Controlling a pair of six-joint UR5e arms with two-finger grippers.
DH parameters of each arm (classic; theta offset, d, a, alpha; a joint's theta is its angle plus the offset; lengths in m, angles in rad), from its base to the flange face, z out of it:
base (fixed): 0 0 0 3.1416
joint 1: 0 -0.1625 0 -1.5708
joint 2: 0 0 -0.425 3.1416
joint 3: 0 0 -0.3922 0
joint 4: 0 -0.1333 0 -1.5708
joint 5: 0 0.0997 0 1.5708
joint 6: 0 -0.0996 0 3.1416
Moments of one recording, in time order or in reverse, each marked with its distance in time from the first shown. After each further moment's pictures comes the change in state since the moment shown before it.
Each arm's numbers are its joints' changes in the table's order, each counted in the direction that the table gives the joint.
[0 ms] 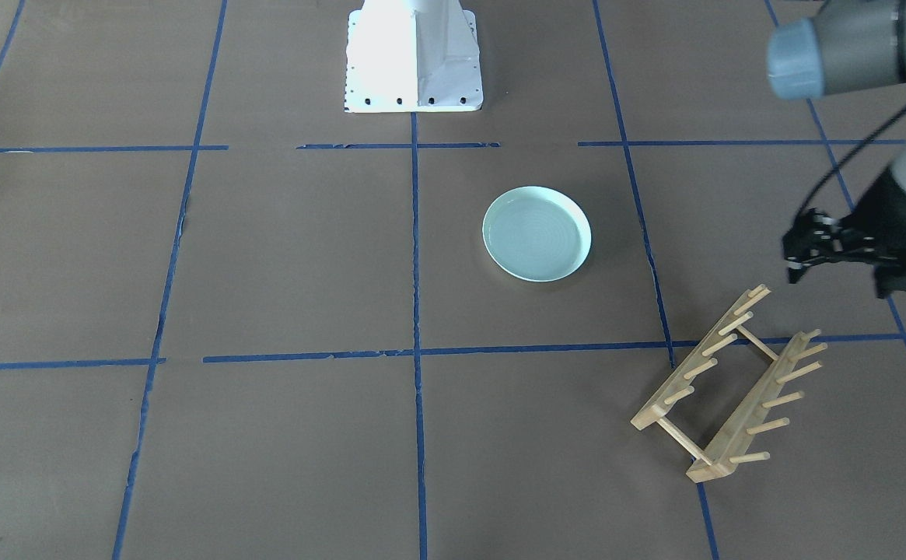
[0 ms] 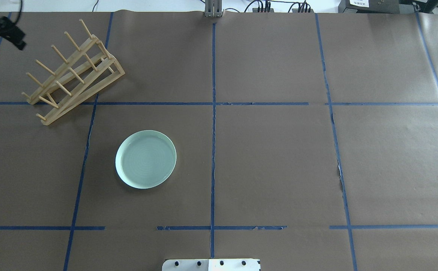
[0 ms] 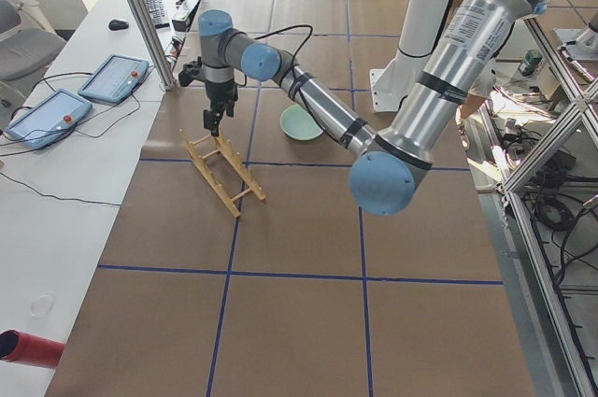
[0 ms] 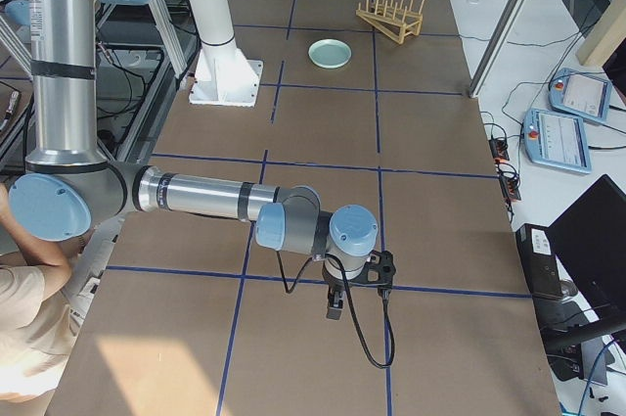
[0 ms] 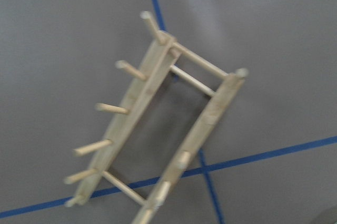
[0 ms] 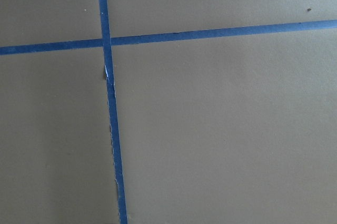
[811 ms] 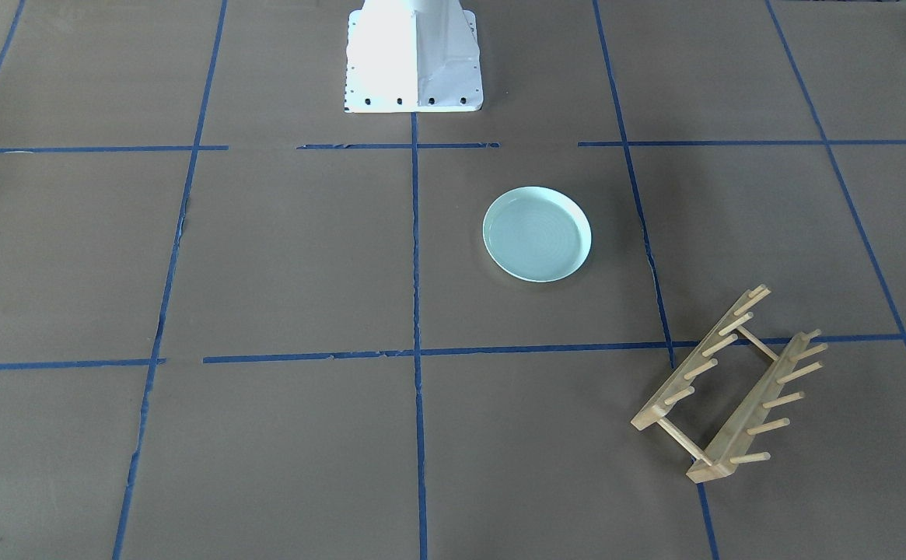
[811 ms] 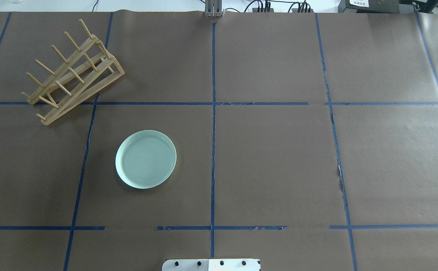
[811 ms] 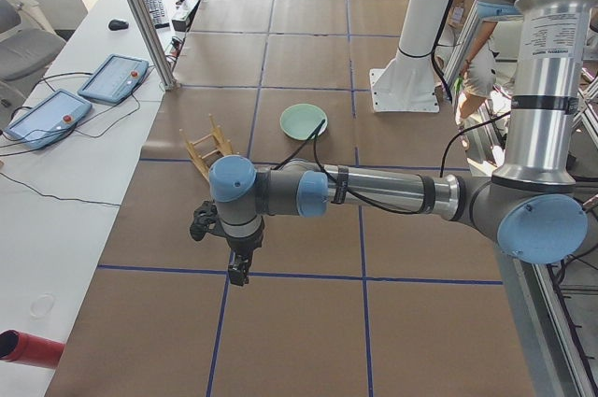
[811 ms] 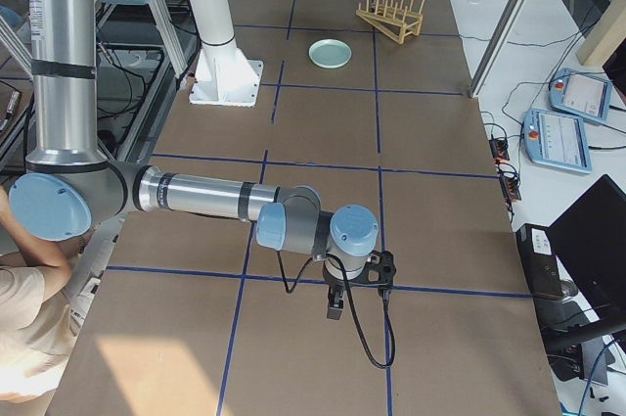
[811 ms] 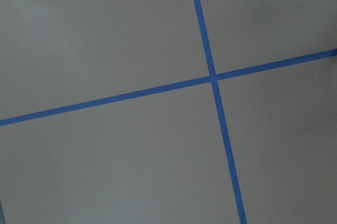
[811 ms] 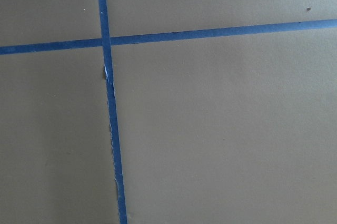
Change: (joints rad) left arm 0.298 0.386 -0.101 0.114 -0.094 -0.302; right arm 0.000 0.000 0.001 0.000 0.000 0.000
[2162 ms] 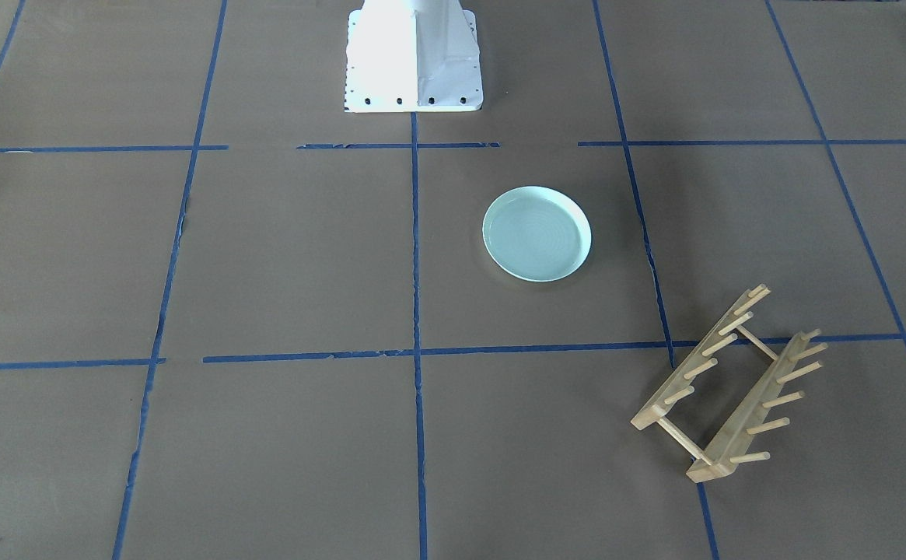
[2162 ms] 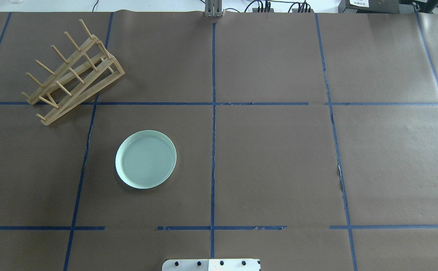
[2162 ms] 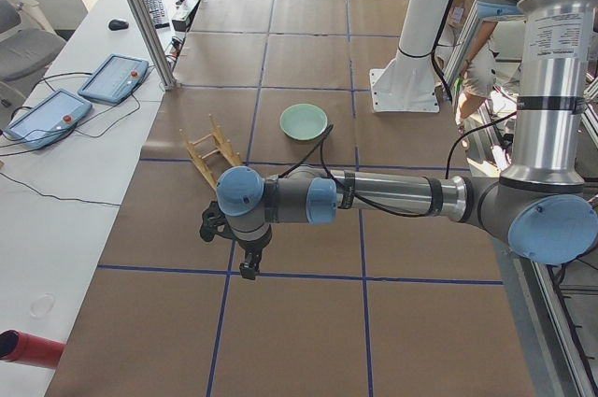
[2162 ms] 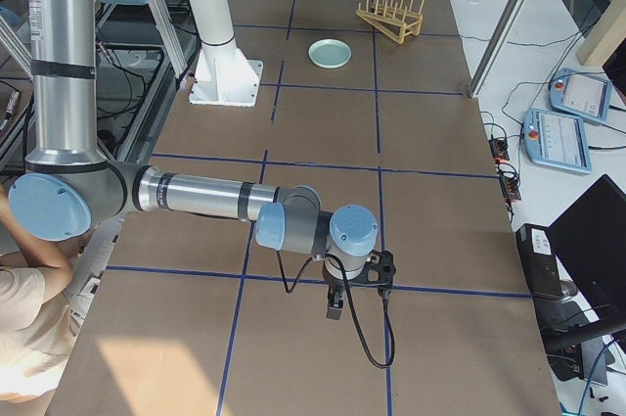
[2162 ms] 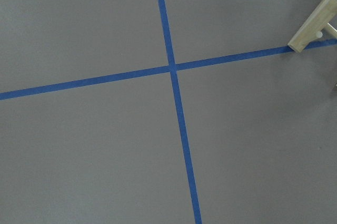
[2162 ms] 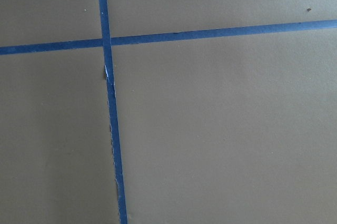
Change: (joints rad) left arm 0.008 0.016 0.003 -0.001 -0.123 -0.001; right arm 0.000 0.000 -0.001 0.000 0.000 0.000
